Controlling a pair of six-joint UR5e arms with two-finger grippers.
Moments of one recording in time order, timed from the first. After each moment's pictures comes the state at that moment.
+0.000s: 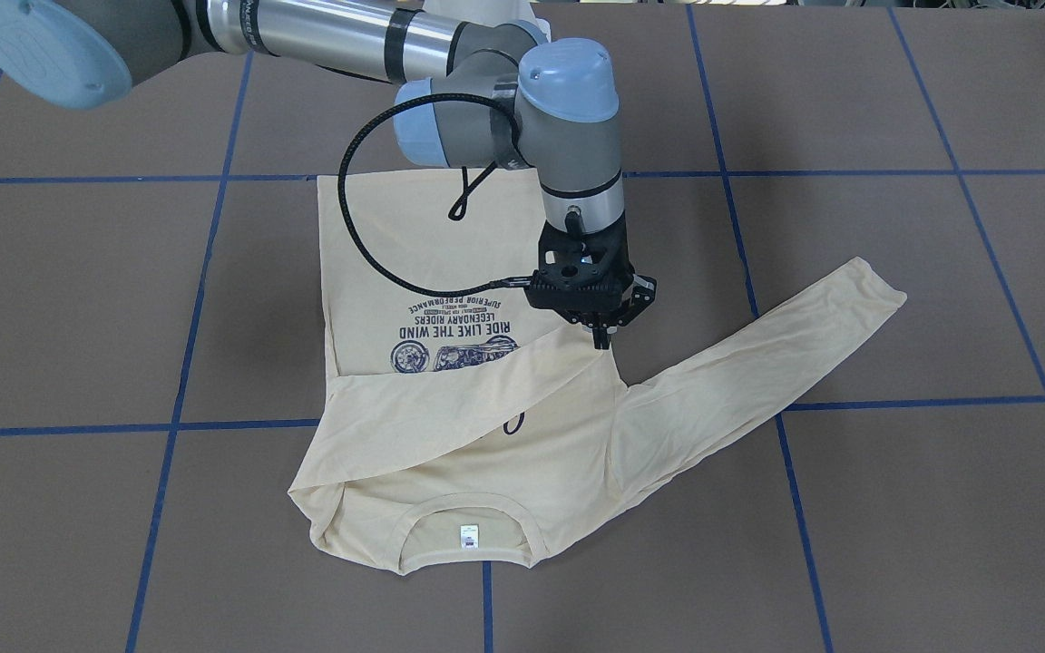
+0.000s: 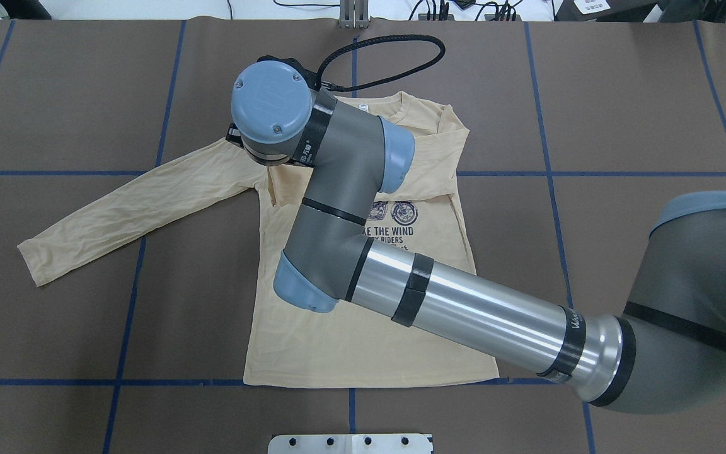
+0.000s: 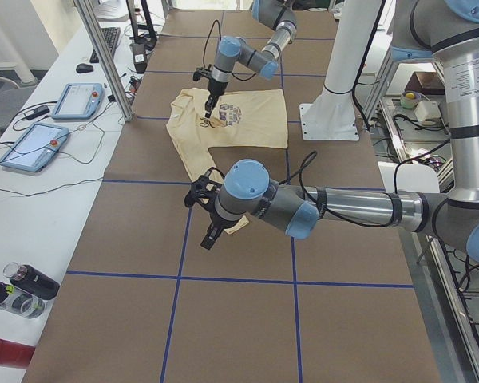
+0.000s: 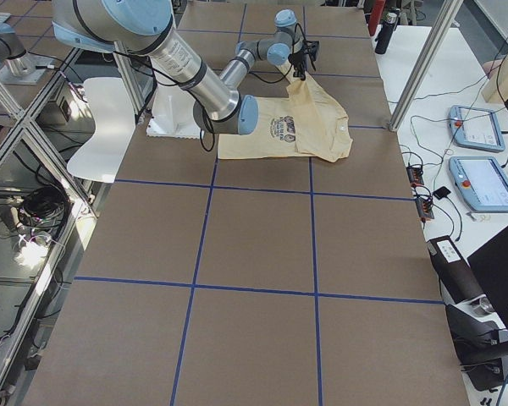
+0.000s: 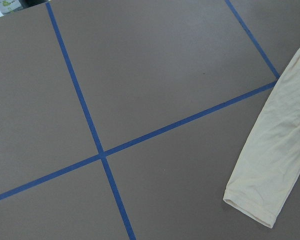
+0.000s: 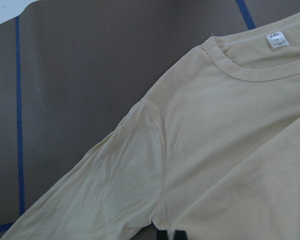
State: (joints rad) left arm -1.58 -1.36 -1.85 -1.99 -2.45 0.05; right arm 0.52 -0.42 1.16 -1.30 1.66 1.52
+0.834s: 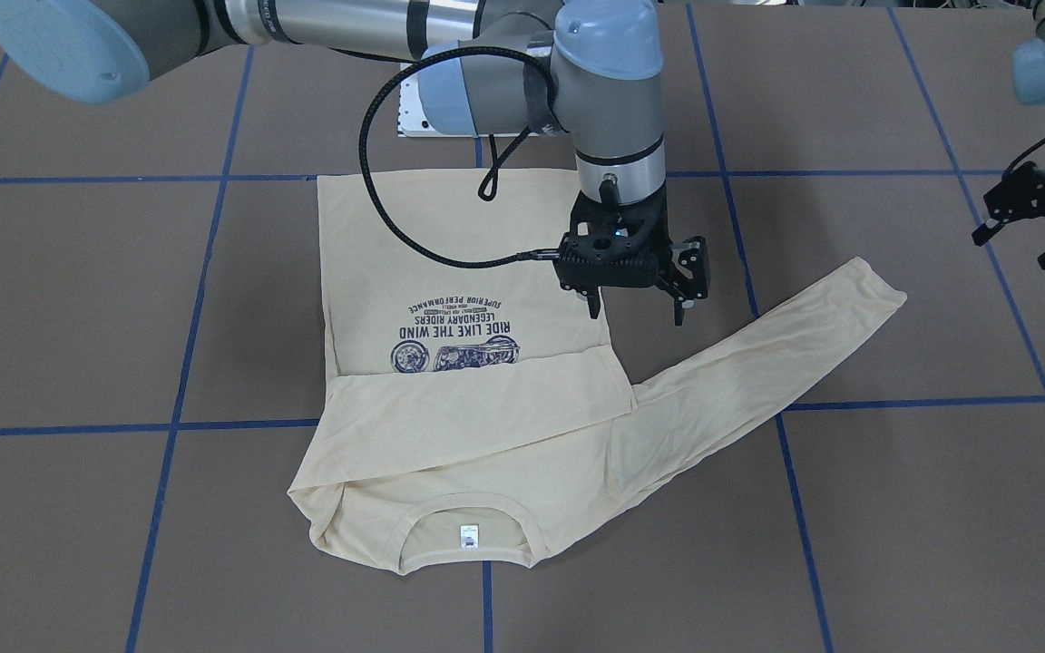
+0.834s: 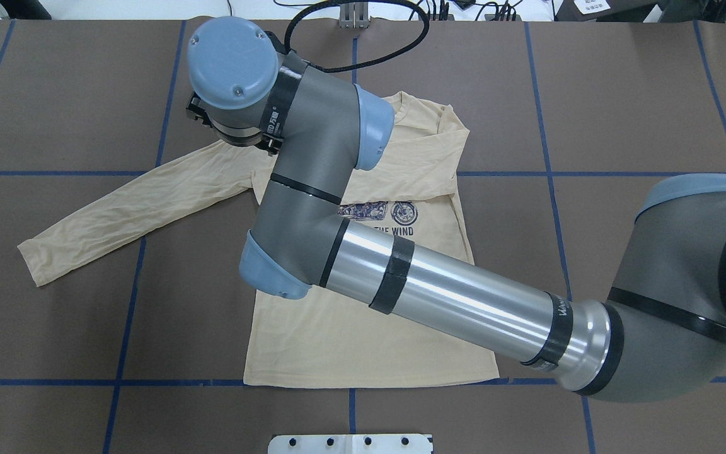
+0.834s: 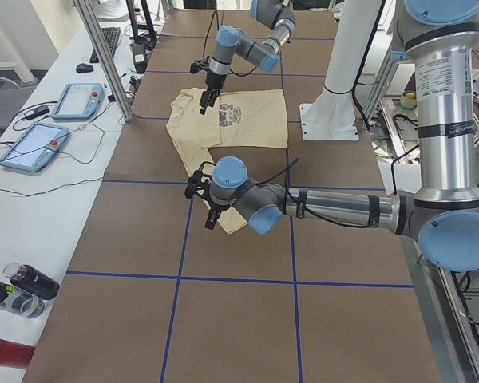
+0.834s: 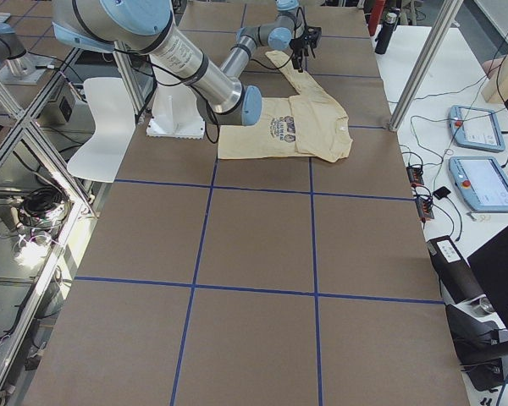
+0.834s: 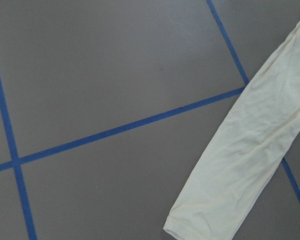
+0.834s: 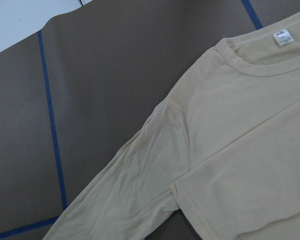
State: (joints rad) left arm -1.21 -1.43 -1.73 -2.32 -2.33 -0.51; right arm 0.55 -0.40 1.25 -1.39 1.73 1.59
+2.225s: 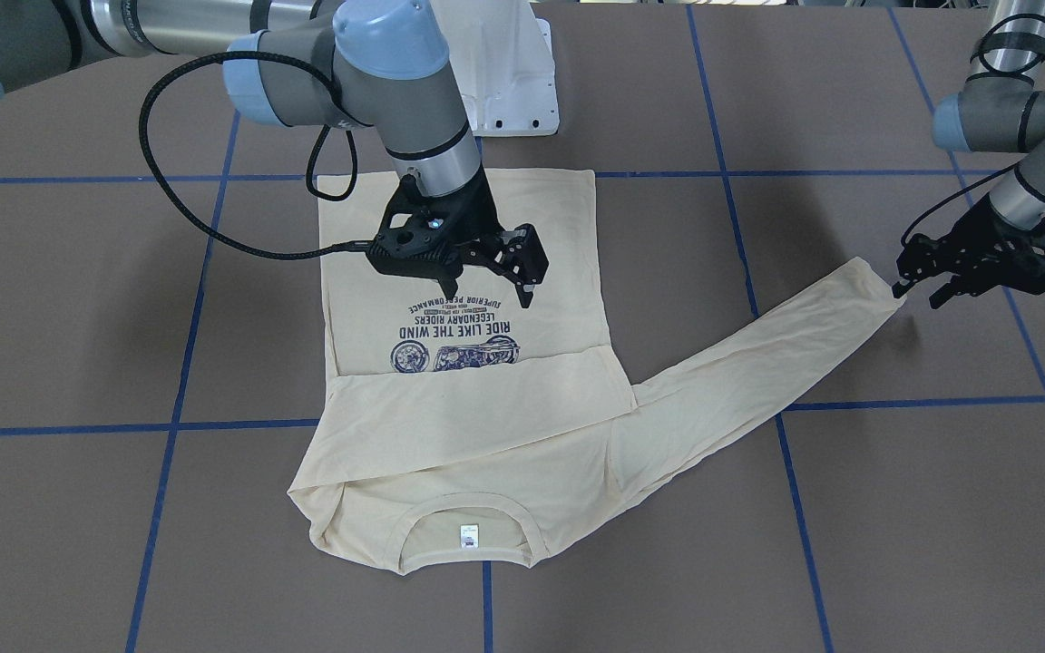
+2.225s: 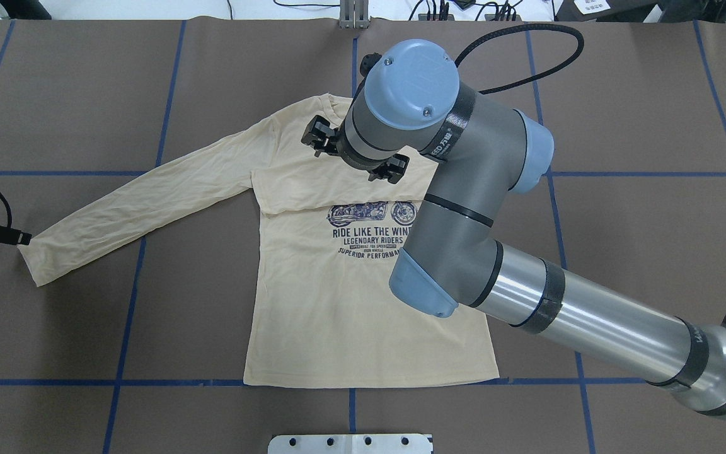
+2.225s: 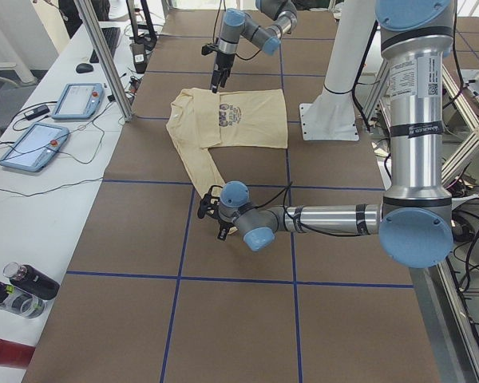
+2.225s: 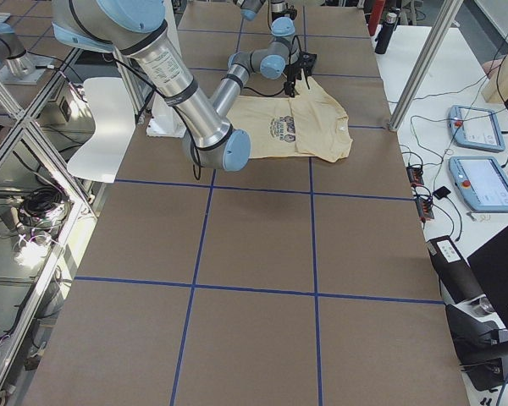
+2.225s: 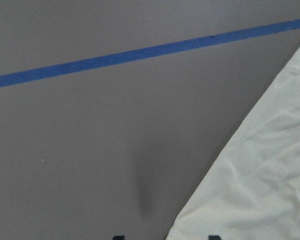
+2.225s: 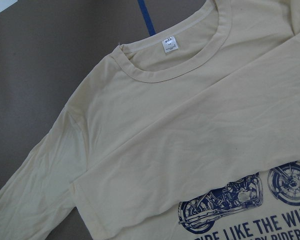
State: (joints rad) left arm -0.99 -1.49 -1.49 -2.54 -2.20 -0.67; right arm 0.60 -0.74 1.61 -1.42 1.82 1.58
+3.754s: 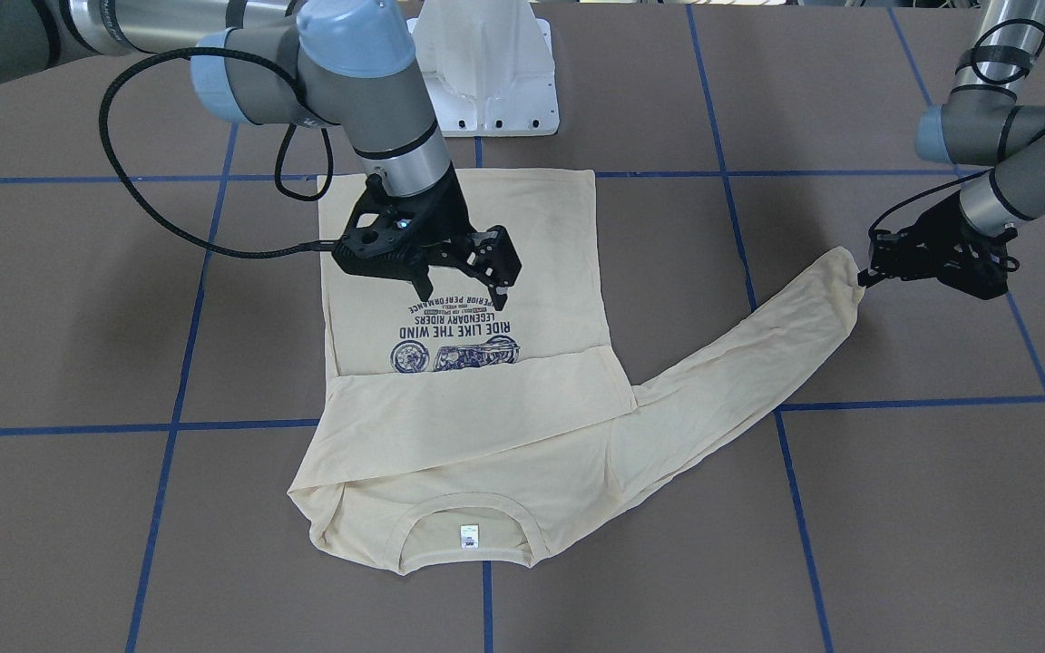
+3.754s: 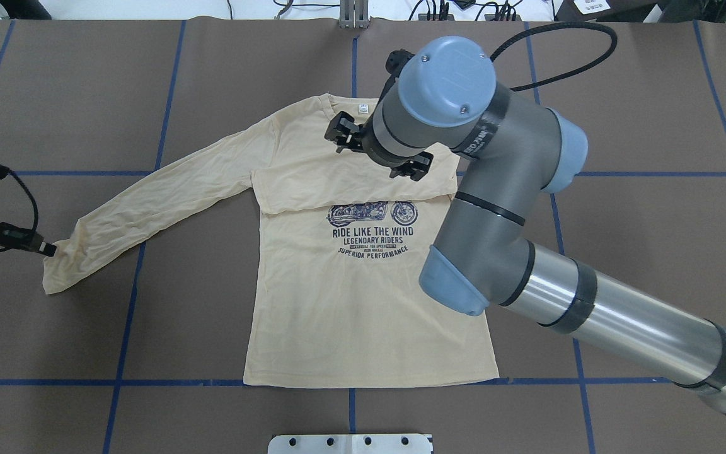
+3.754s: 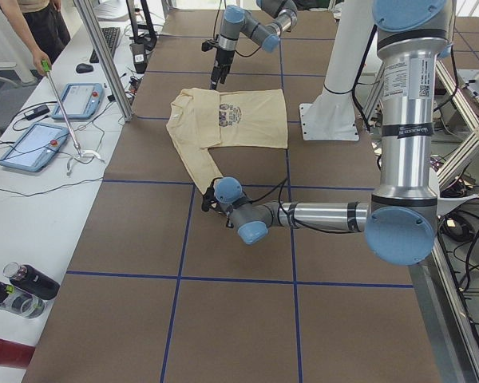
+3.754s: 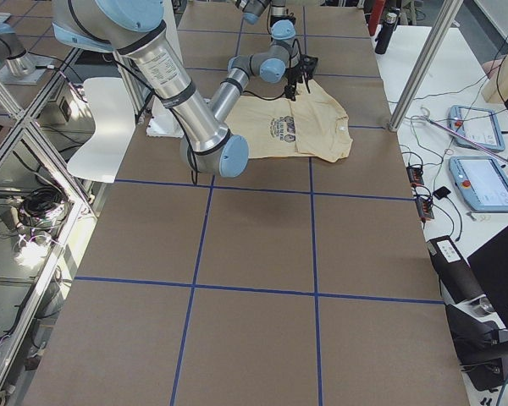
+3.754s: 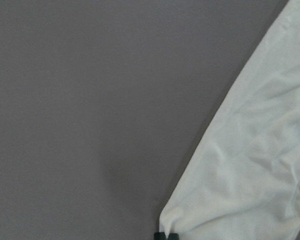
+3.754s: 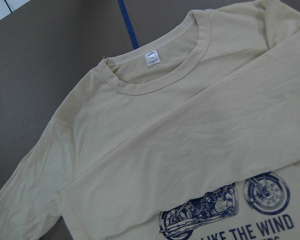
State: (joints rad) left arm -0.97 -1.57 -1.50 -2.51 -2.41 -0.85; right arm 0.64 -0.83 1.70 -1.42 1.84 1.57
